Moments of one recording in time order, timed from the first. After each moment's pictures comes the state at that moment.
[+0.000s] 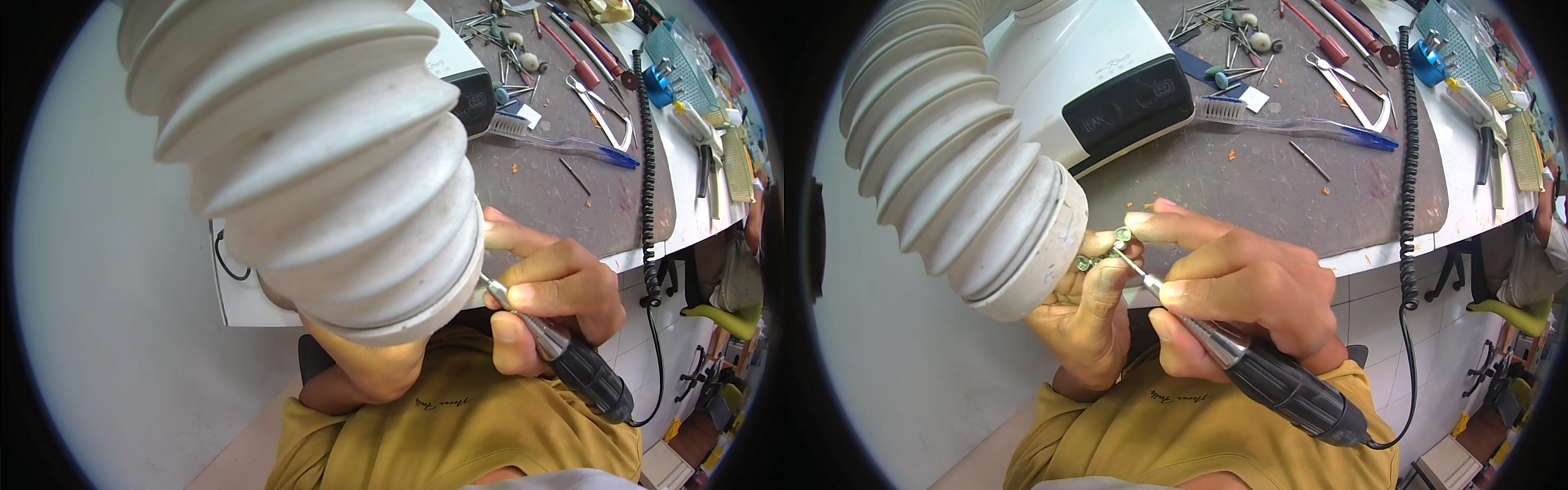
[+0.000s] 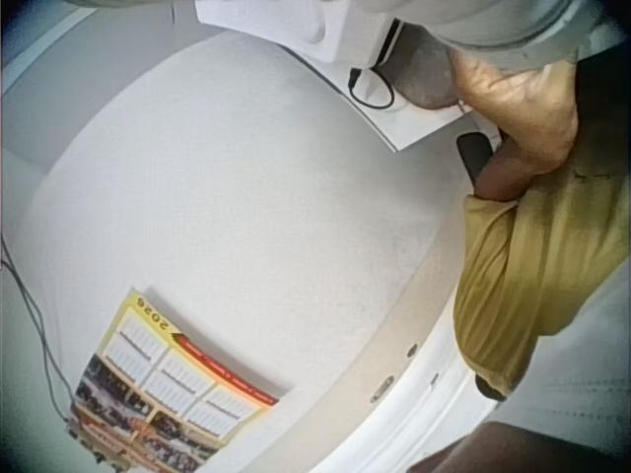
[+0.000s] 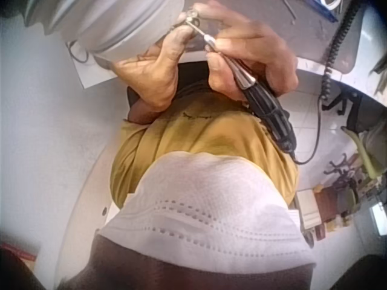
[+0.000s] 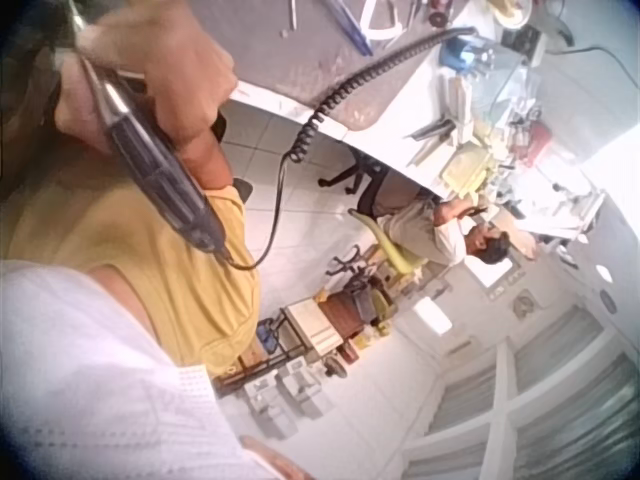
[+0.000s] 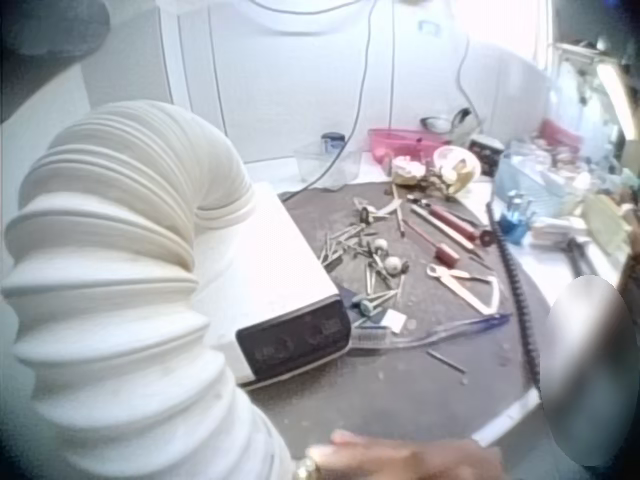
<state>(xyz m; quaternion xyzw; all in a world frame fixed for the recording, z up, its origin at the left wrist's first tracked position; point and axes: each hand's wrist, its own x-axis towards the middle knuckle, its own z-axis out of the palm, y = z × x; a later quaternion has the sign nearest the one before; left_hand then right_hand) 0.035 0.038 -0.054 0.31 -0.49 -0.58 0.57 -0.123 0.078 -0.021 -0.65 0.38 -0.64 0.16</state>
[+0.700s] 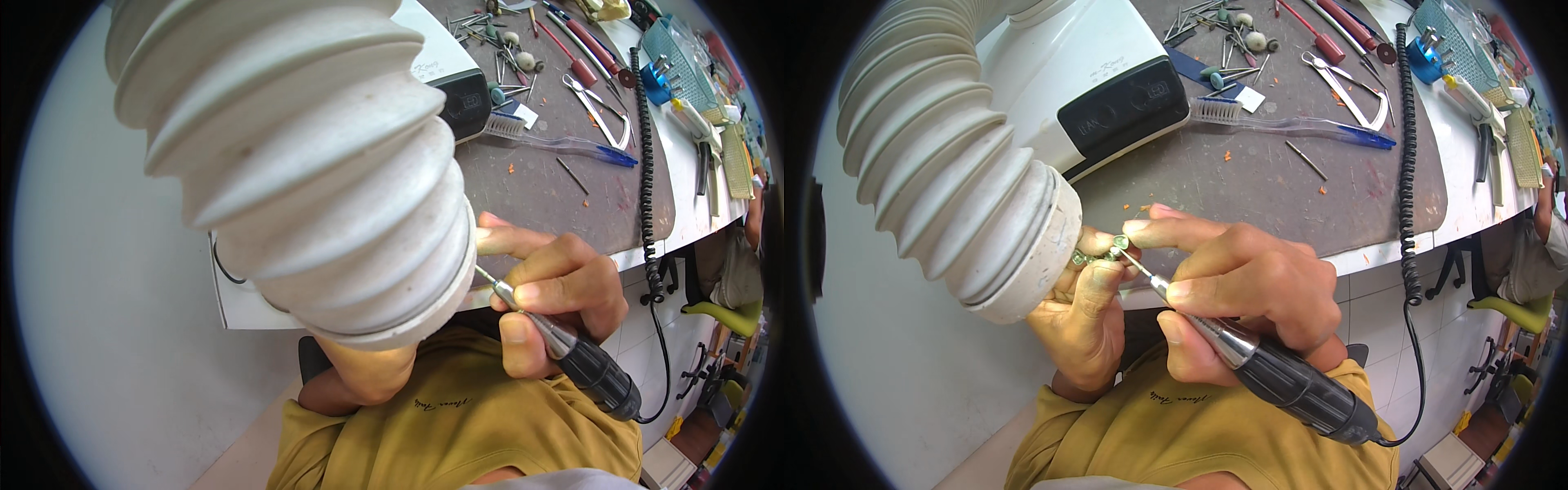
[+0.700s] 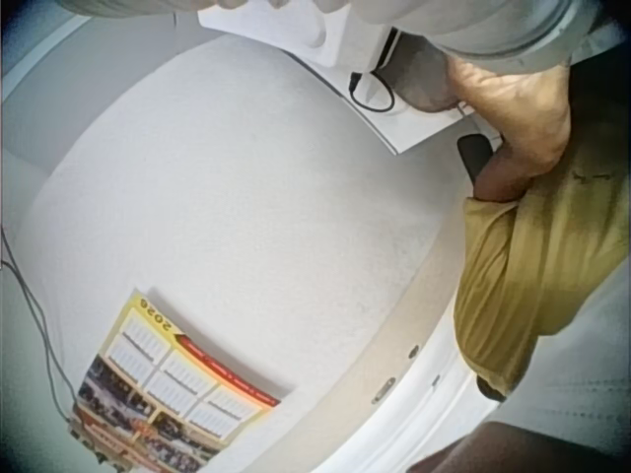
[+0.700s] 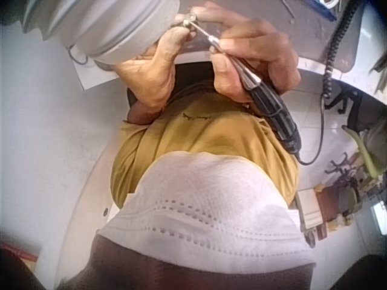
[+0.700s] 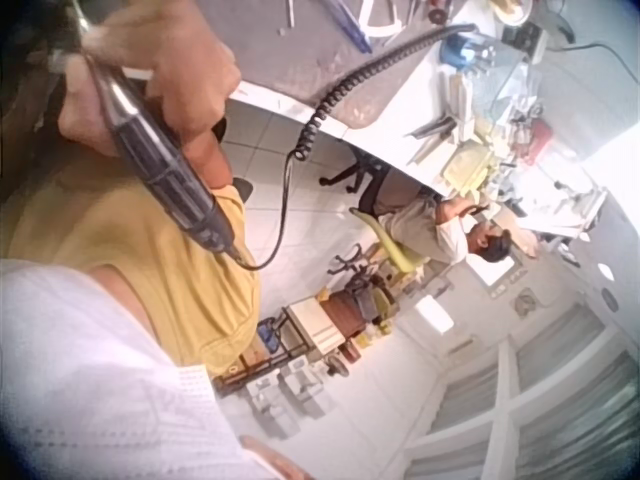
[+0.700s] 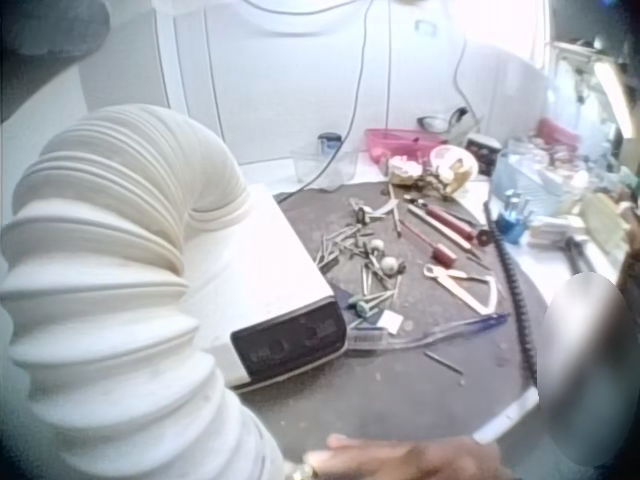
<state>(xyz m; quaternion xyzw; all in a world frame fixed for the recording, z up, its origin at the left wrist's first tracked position) 0.035 0.038 -0.046 0.28 -0.46 -0.62 0.56 -0.128 0.084 -0.015 -0.64 0.40 -0.61 0.22</state>
